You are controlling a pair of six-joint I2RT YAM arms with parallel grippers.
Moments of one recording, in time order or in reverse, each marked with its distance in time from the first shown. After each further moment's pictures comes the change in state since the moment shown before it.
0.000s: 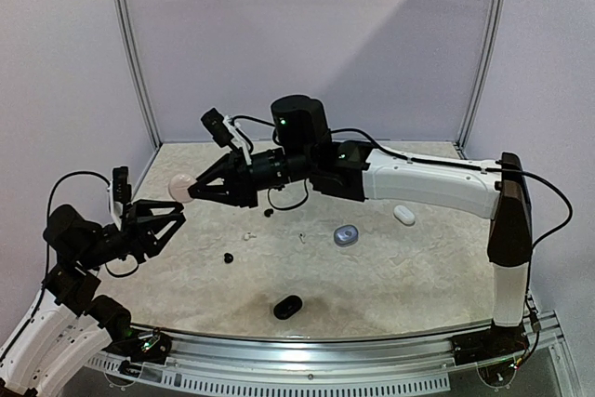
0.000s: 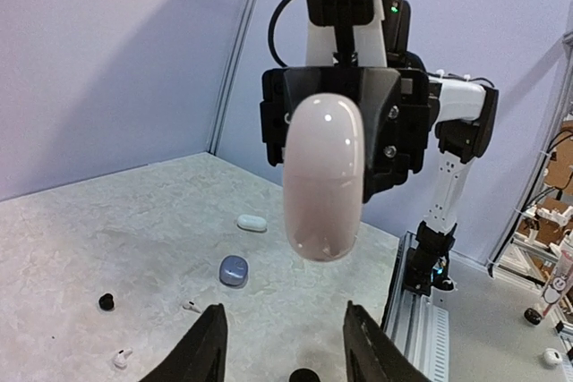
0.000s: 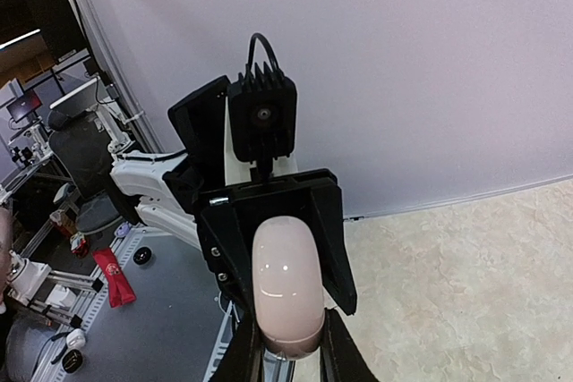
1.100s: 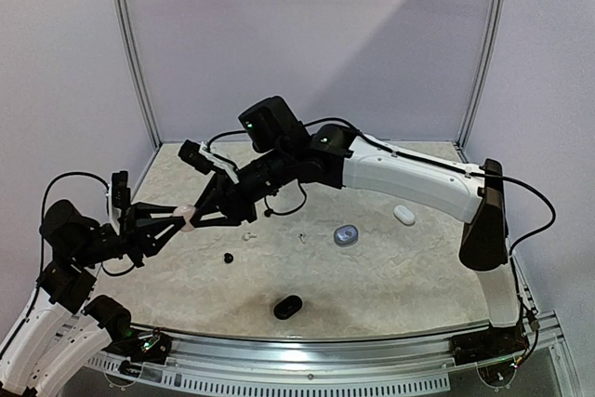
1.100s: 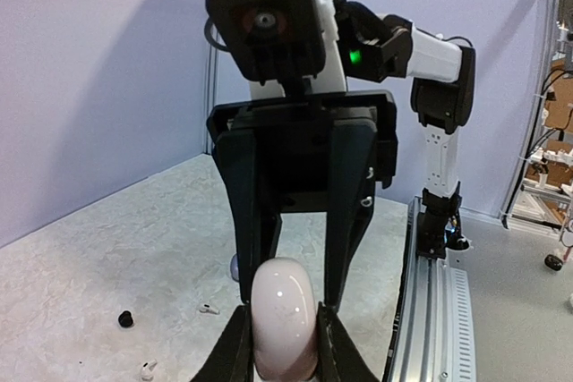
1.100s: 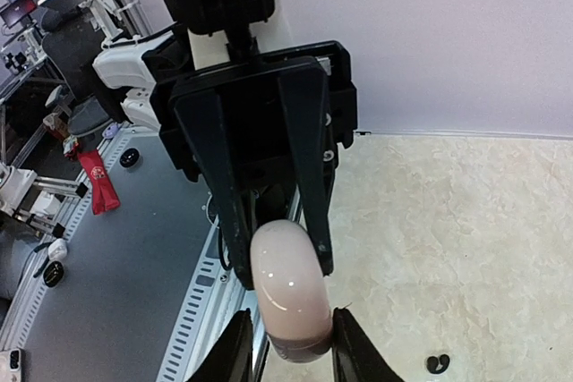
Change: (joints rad) left arm -0.004 0.002 0.053 -0.091 0.070 0.204; right arm 0.032 0.152 0.343 -0.568 -0.017 -0.332
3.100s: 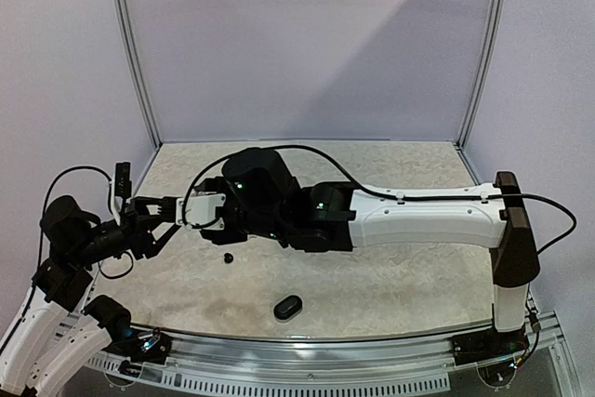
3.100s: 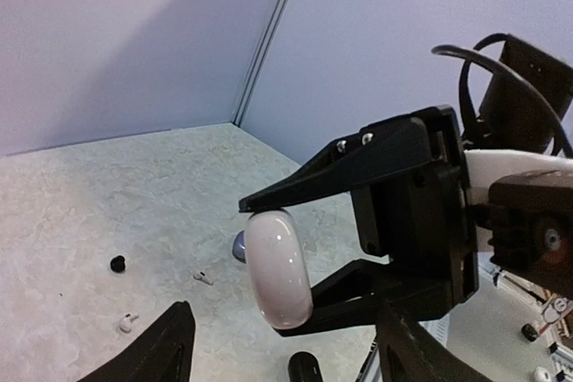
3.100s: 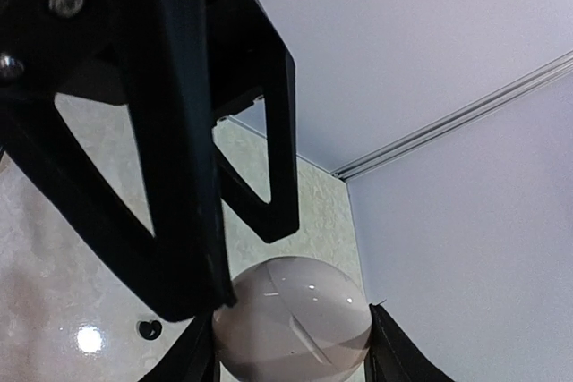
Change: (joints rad) left arm 0.004 0.003 0.047 -0.146 -0.126 -0.184; right arm 0.197 -0.146 -0.357 0.417 0.969 -0.679
